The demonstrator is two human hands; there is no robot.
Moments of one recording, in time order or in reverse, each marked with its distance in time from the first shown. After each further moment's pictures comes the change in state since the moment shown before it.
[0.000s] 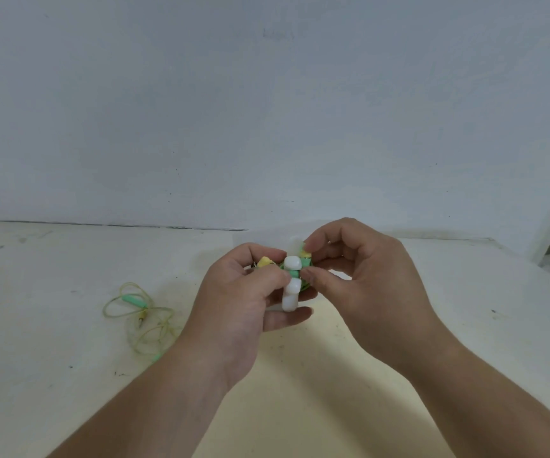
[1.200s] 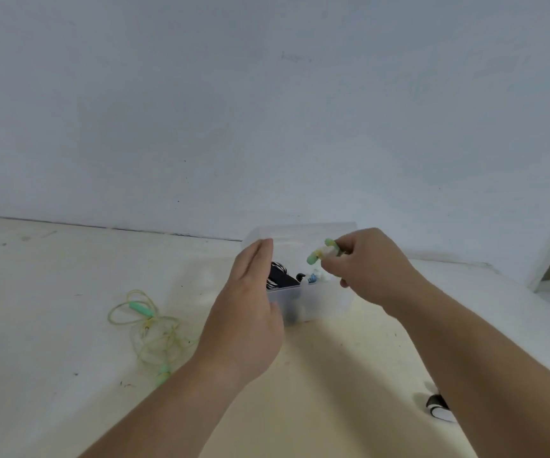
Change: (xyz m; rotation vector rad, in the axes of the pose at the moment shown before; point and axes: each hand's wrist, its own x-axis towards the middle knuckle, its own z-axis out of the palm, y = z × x) left_hand 0.025 -0.028 -0.027 1.007 0.067 0.426; right_hand 0.068 0.032 -0.009 -0.404 -0.067 0.352
